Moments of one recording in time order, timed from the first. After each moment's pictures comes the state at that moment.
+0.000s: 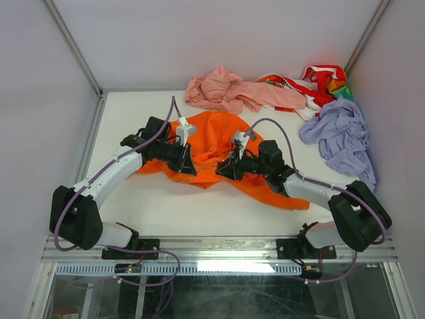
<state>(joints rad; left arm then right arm) -0.42 1.38 1.05 -0.64 0.72 -0.03 0.63 1.38 0.59 0.50 -0.67 0.18</state>
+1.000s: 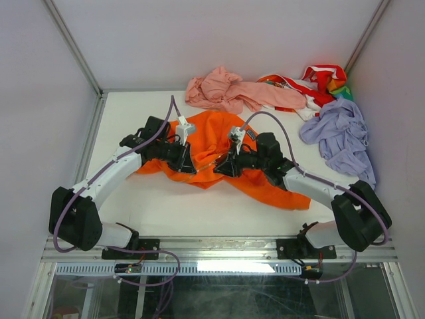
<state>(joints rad) -0.42 1.37 1.05 -0.62 0.71 -0.03 0.63 1.37 0.70 0.35 -0.74 0.17</state>
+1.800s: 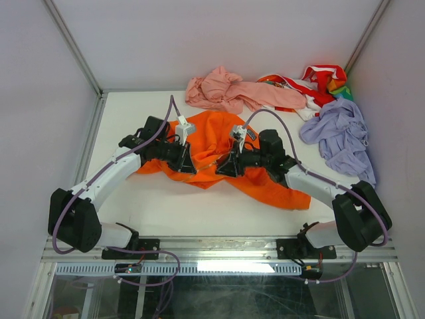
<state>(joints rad) -0.42 1.36 1.05 -0.62 0.71 -0.03 0.58 1.38 0.72 0.30 -0.85 0.16</state>
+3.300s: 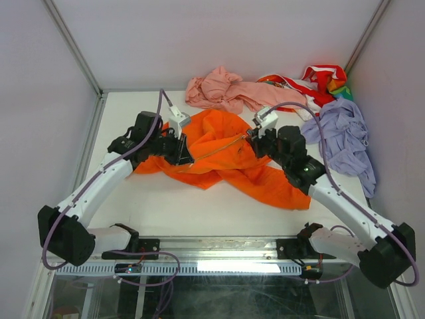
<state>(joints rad) -0.43 1.27 1.09 -0.58 0.61 -0.03 0.59 1.09 0.84 -0.08 -0.04 -0.06</state>
